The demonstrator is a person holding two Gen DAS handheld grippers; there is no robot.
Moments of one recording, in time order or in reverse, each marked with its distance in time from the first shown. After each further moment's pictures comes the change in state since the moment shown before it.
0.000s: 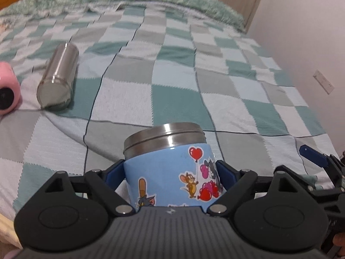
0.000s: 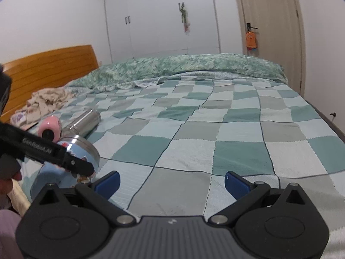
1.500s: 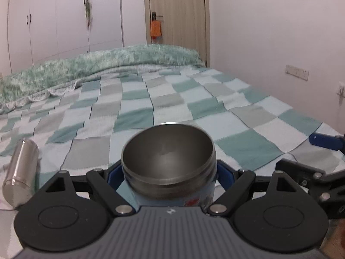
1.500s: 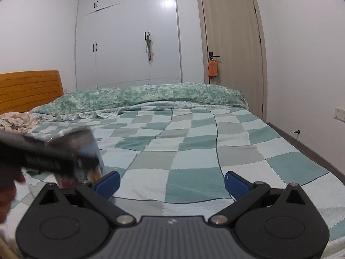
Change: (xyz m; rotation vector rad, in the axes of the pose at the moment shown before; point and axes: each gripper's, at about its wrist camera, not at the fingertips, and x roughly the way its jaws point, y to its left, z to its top) left arm 0.048 -0.066 0.015 0.346 -0.368 -0.033; right arm 0.002 -0.025 -0.002 0.027 -0.182 -0.219
